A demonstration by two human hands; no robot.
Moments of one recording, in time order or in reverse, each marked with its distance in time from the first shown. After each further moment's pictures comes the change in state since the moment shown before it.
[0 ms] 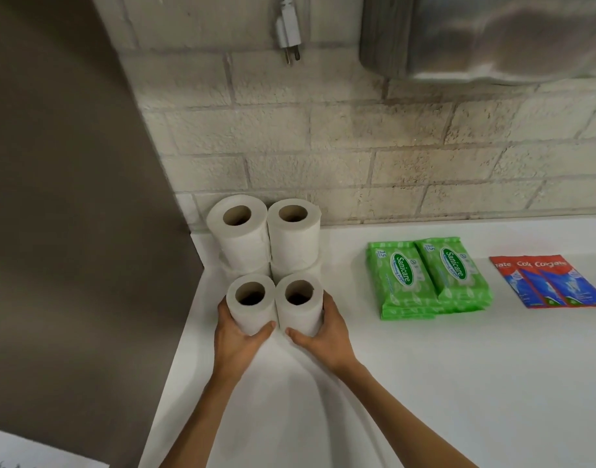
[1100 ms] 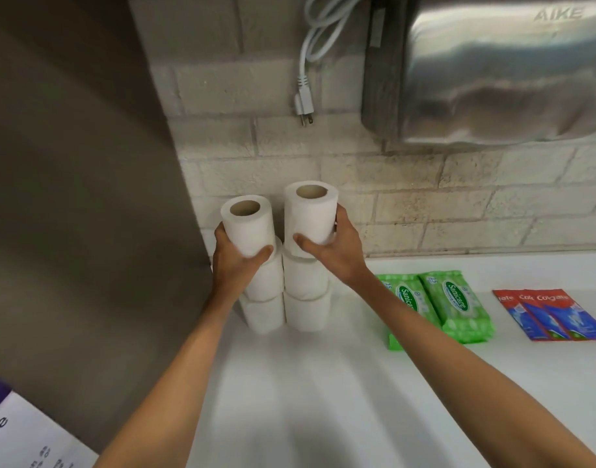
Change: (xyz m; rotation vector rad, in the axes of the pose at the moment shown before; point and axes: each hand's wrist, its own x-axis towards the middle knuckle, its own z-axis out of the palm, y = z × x) left_hand 0.100 0.121 -0.035 0.024 0.151 0.248; right_hand 0.083 -0.167 -0.056 -0.046 0.187 -0.296
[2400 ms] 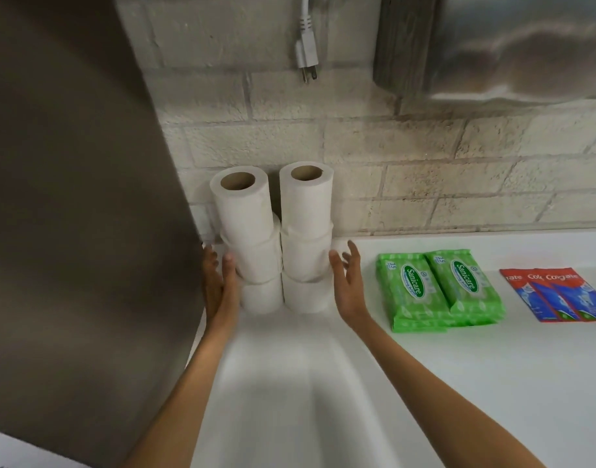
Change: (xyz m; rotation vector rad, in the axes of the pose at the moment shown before) left_hand -0.052 -0.053 0.002 -0.213 0.059 -0.138; right_hand -0.055 0.092 0.037 0.322 0.067 0.385
